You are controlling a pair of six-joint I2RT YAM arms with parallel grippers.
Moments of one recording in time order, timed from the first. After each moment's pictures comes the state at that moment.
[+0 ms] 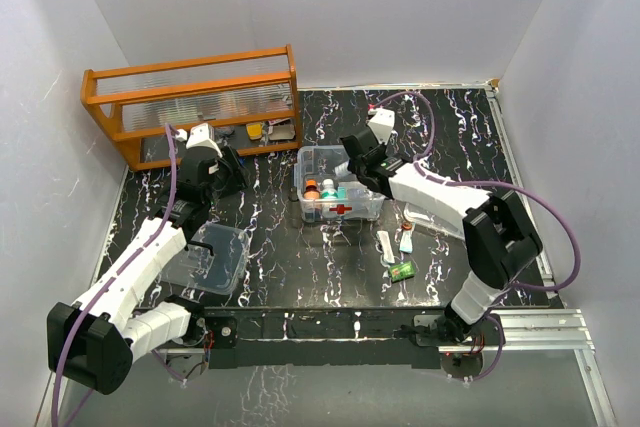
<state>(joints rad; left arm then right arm) -0.35 1.05 0.80 -0.29 -0.18 -0.54 0.63 1.65 1.17 -0.24 0.55 0.65</state>
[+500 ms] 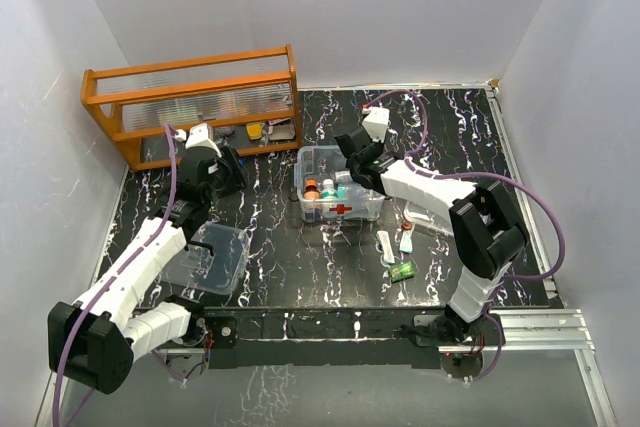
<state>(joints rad) -0.34 1.05 0.80 -0.28 -0.18 -0.54 0.63 1.74 1.21 -0.21 0.63 0.58</state>
